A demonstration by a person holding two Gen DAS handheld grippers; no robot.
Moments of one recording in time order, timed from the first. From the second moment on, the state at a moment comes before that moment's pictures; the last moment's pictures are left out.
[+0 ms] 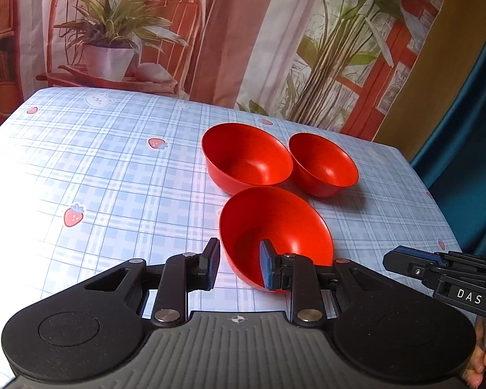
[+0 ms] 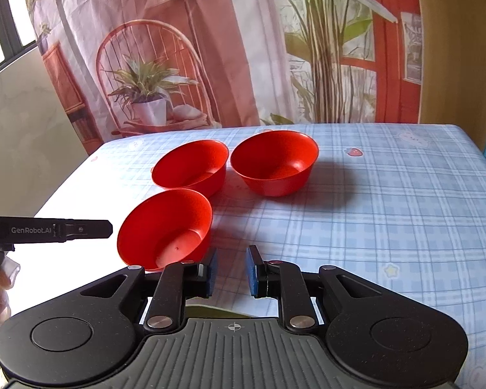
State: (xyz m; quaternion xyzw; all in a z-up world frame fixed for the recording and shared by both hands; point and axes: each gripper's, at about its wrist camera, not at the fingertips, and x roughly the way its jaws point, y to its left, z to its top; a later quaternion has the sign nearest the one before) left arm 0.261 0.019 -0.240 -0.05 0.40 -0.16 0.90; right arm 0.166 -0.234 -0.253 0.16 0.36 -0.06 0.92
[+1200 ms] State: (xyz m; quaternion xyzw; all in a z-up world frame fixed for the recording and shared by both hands) left arm 0.245 0.017 -0.248 -0.04 0.39 -0.19 0.90; right arm 0.200 -0.212 -0.253 0.17 0.36 -0.02 0.92
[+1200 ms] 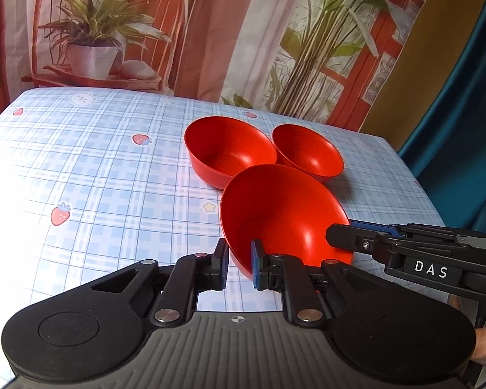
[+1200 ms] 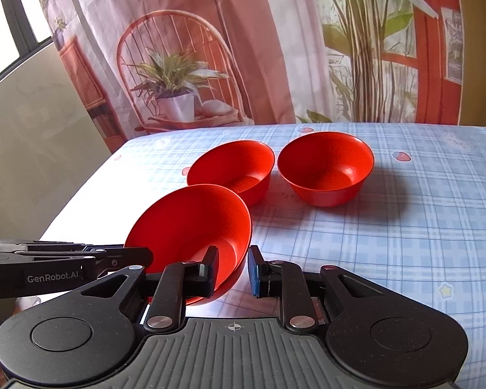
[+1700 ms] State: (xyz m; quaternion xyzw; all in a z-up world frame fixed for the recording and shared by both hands) left arm 0.176 -0.022 -0.236 0.01 0.37 -0.21 0.90; right arm 0.109 -0.224 -0.225 0.20 0.31 -0.03 0.93
